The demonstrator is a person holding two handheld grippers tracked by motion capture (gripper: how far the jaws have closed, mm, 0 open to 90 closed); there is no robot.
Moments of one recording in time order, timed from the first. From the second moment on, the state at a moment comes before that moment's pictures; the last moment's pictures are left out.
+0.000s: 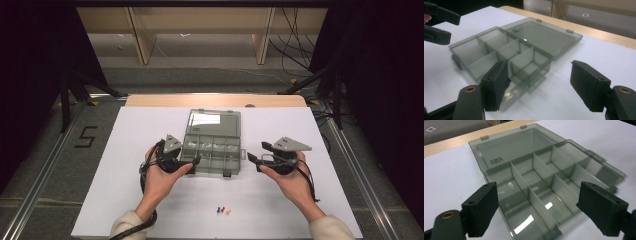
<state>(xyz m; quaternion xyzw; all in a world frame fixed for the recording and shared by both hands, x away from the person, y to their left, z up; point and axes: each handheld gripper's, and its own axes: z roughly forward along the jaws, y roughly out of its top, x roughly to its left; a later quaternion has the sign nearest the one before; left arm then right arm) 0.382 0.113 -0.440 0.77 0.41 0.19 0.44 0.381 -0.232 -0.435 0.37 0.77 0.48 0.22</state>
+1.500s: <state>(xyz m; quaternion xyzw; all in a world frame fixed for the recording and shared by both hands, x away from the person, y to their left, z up) 0.301 0.020 -0.460 0.89 0.36 0.07 0.29 0.252 -0.306 -0.438 0.37 0.76 0.48 0.21</state>
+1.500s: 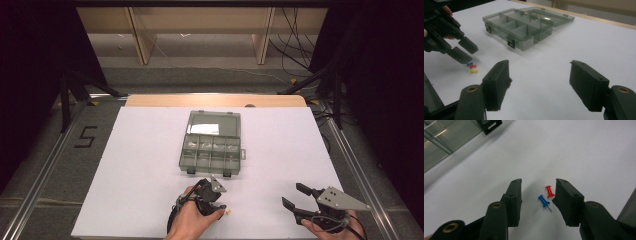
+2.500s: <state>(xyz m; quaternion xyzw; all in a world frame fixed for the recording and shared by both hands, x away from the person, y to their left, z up) 0.292 0.057 -0.448 0.85 0.36 0.13 0.35 0.280 -0.311 -0.440 0.37 0.77 0.47 0.22</state>
